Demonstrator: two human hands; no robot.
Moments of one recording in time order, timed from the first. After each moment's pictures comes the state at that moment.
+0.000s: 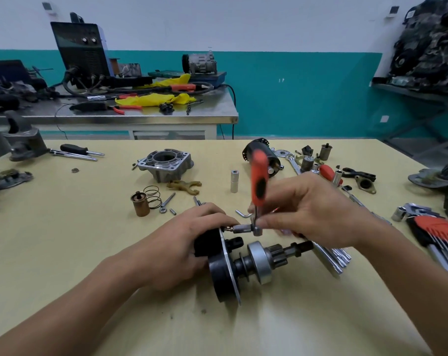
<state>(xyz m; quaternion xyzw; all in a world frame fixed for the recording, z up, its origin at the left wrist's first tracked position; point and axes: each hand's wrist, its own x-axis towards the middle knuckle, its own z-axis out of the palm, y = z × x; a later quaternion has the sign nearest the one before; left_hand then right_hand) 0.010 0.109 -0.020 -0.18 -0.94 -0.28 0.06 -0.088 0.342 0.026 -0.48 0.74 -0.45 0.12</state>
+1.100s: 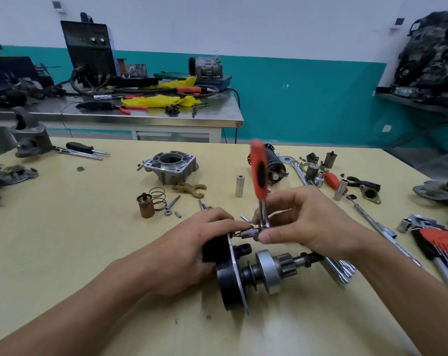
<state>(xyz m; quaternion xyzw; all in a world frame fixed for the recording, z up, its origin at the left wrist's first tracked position) 0.011 0.111 -0.020 -0.18 -0.94 -0.28 0.06 -0.089 0.334 0.017 -0.37 0.73 -0.54 0.23</state>
